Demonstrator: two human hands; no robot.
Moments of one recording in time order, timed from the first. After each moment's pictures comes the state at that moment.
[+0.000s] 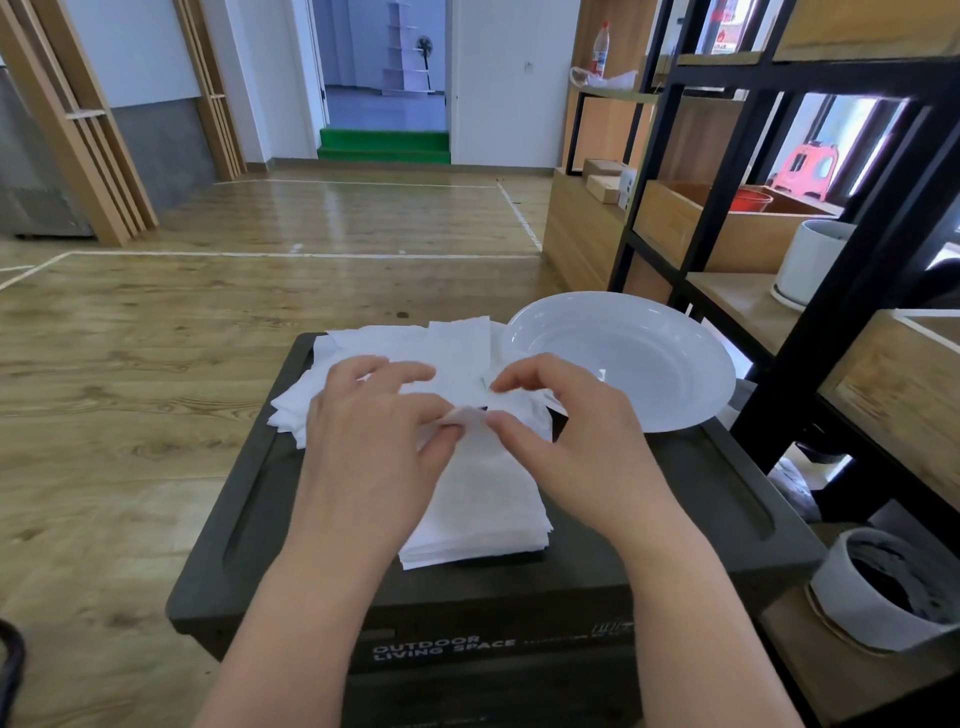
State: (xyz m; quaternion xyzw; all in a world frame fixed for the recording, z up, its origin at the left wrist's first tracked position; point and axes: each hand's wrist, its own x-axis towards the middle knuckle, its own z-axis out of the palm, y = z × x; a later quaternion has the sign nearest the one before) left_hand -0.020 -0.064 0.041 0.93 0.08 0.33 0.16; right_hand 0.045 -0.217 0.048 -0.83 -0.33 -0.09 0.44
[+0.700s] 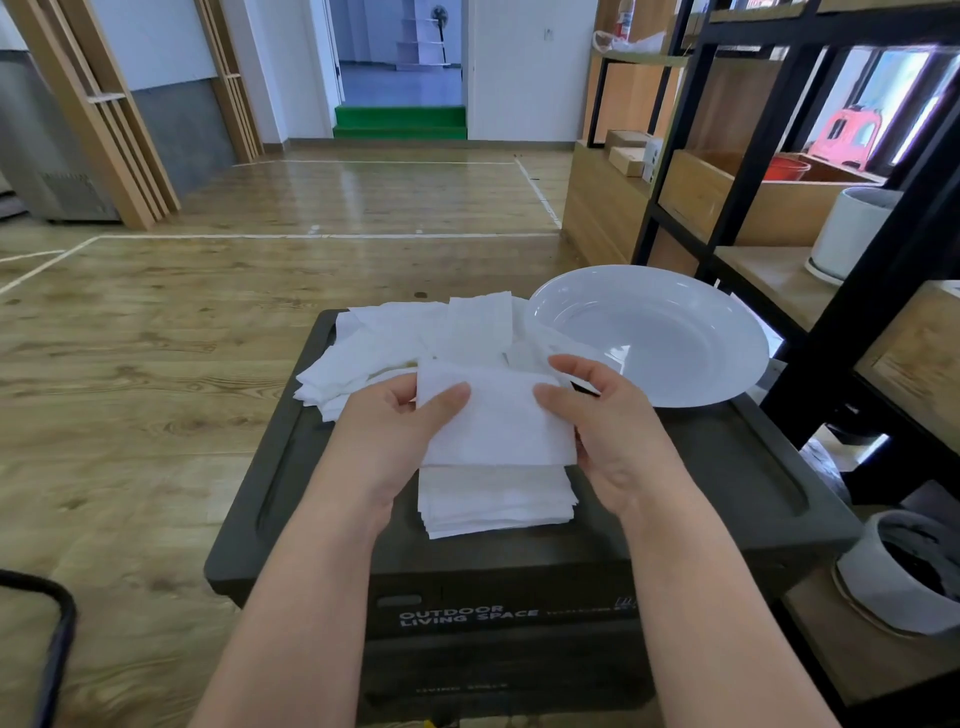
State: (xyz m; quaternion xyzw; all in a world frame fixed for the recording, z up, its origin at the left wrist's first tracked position) left_hand -0.015 -0.051 0.026 0.69 0.20 0.13 0.69; right_hand 0.065 -0.207 0.019 -0.67 -0.01 0.17 0.72
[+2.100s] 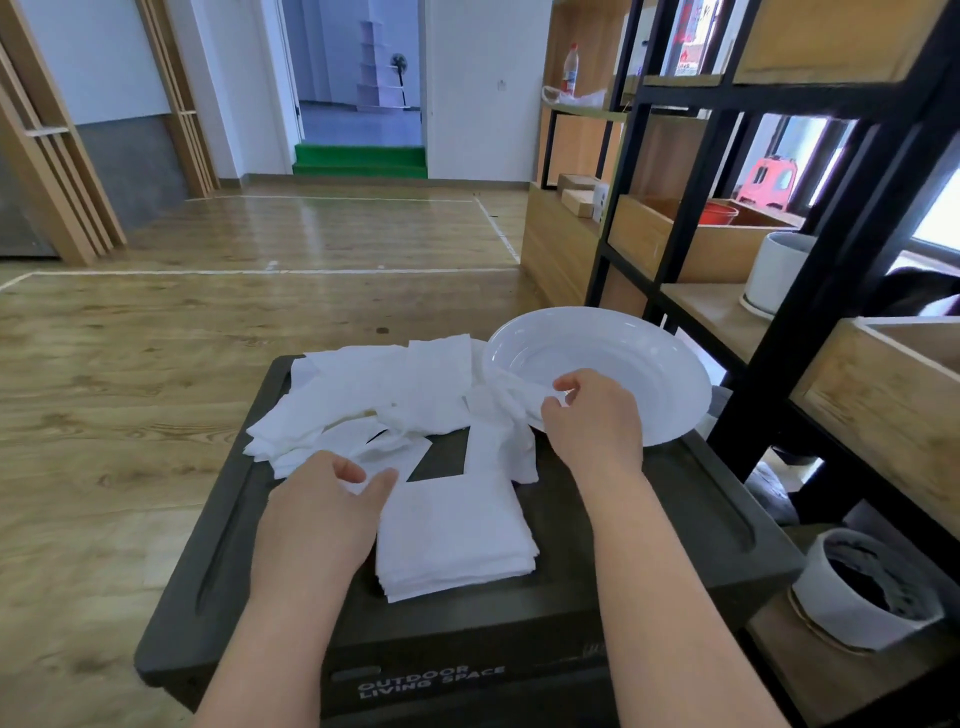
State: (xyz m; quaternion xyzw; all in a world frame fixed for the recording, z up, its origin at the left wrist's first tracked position) left_hand -0.008 -0.038 0.003 0.86 0.35 0.15 0.34; right_hand 0.127 -0.213 0.017 -0.92 -0.01 -0.14 0.36
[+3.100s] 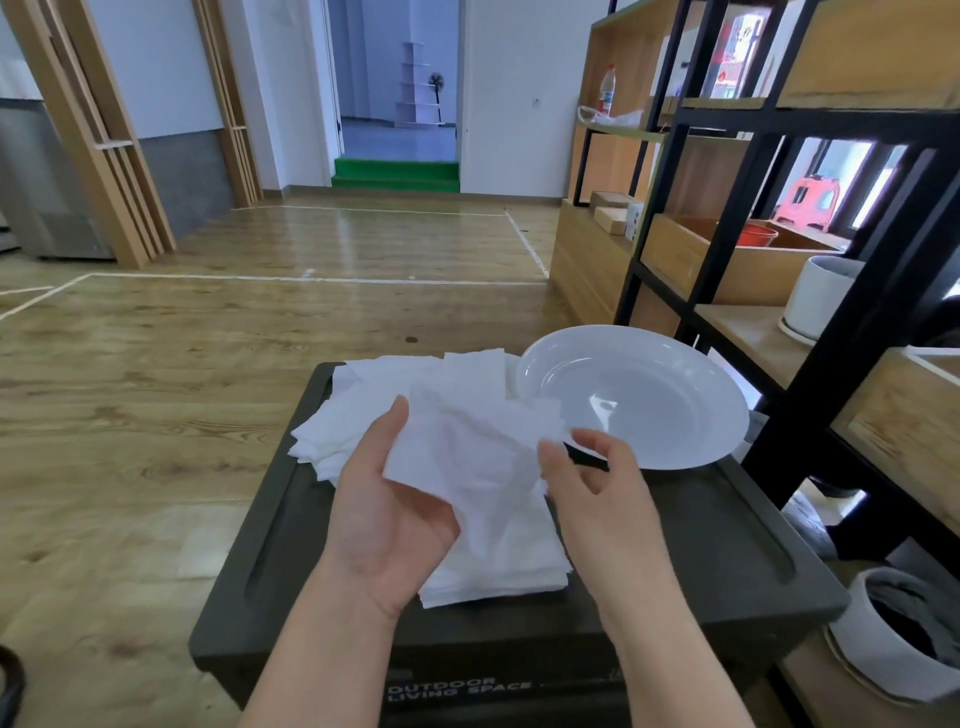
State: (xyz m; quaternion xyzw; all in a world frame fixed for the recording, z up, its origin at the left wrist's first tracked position) left_hand -0.016 -0.061 0.037 0.30 0.06 0.05 0.95; right_hand 0.020 -0.204 0.037 -0.77 -0.04 0.02 0.63
